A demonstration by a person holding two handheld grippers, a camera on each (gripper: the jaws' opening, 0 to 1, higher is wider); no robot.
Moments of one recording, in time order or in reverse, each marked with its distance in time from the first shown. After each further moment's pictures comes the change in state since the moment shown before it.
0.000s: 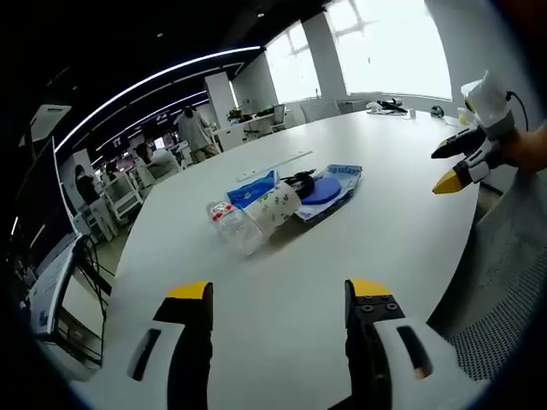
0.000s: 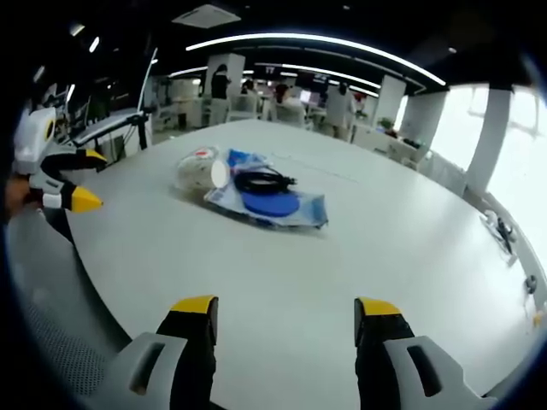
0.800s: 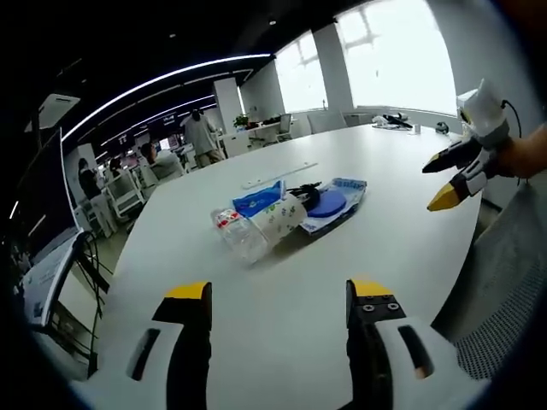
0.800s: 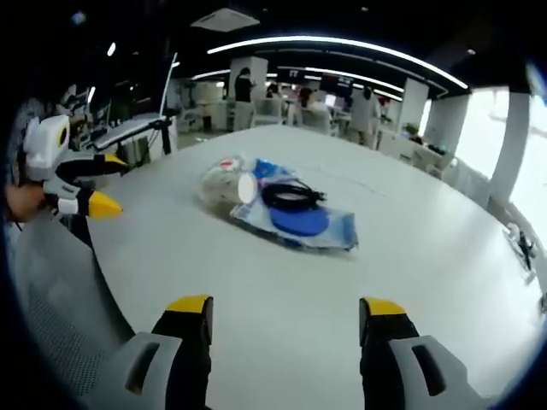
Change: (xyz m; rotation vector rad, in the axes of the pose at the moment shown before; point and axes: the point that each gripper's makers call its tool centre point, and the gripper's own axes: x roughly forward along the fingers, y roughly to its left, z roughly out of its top) left arm -0.002 0.007 0.010 -0.060 -0.054 -0.003; right arm 0.016 0.028 0.038 -0.045 -0.030 0.150
